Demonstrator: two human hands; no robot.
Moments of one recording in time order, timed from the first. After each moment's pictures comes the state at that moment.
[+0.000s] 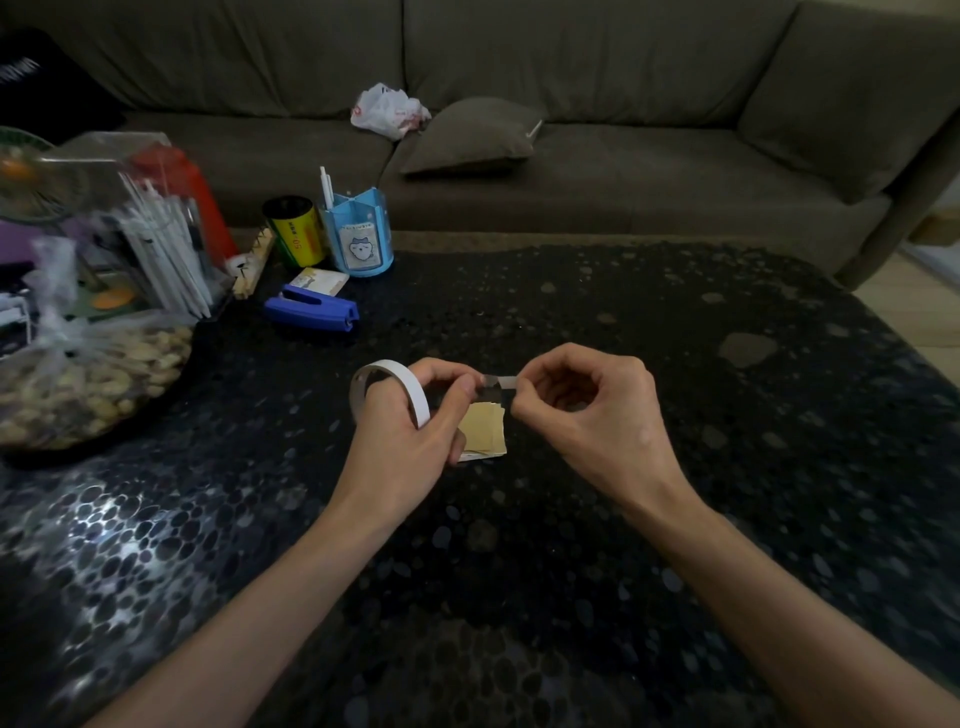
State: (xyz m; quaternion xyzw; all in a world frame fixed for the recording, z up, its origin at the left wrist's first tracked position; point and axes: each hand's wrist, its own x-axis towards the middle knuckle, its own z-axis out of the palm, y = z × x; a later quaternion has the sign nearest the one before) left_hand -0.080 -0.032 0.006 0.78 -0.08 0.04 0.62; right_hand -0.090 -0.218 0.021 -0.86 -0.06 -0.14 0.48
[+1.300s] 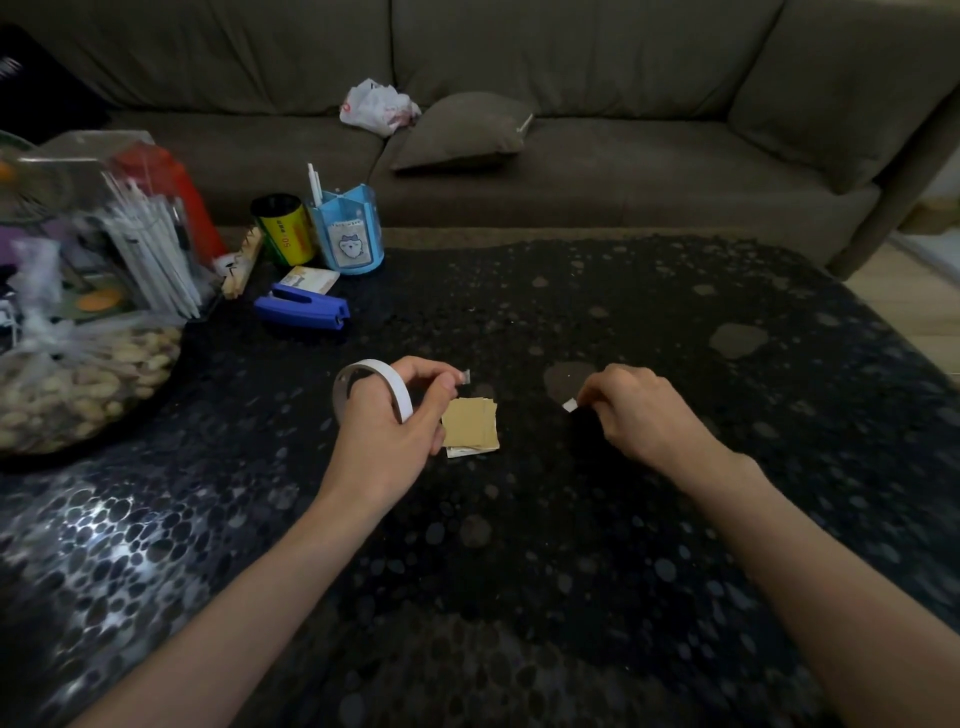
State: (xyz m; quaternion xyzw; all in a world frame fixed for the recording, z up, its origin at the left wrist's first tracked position) left_hand -0.072 -0.028 -0.001 0.81 -0.05 0.04 0.59; right_hand -0.036 -0.284 -0.017 -0.99 0.03 0.06 0.10
